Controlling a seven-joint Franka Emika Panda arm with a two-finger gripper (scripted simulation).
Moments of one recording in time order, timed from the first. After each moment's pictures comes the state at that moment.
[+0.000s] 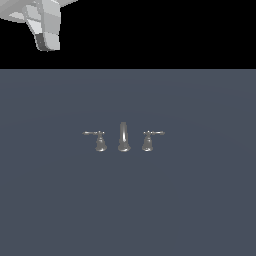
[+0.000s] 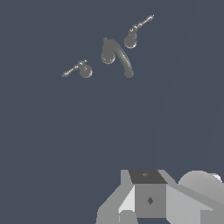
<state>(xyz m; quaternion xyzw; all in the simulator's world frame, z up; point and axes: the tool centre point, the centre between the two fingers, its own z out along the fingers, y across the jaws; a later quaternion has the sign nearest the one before) -0.191 0.110 0.326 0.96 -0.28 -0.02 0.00</state>
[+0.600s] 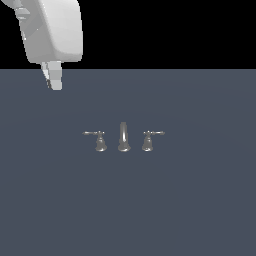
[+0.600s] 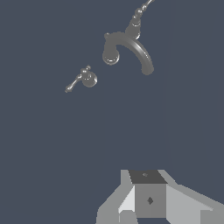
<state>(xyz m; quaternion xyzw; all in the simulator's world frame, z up) -0.142 0.142 0.265 0.92 -0.40 -0.02 0.00</state>
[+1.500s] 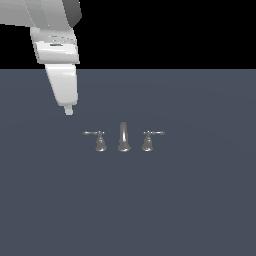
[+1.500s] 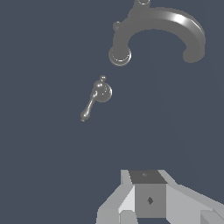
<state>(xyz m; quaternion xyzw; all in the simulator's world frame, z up) -0.068 0.161 0.187 0.85 -0.53 -0.01 0.00</state>
